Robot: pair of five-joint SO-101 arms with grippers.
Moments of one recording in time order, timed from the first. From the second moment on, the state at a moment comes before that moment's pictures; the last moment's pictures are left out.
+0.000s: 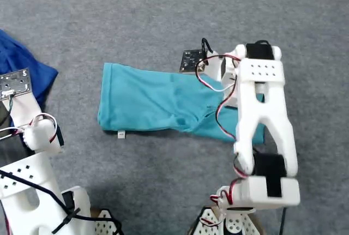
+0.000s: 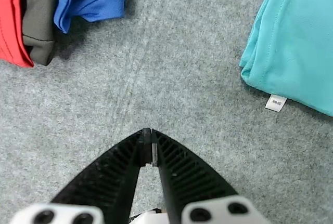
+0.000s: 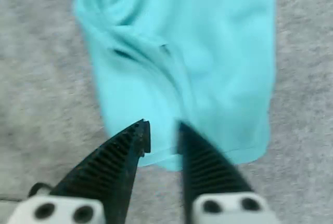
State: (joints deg) left arm -26.9 -56.0 41.0 90.2 -12.9; right arm -1.0 -1.0 8.5 88.0 68.8
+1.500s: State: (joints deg) left arm -20.5 -28.7 24.5 88.5 -6.8; right arm -5.4 -0.6 3.3 81.6 60.4
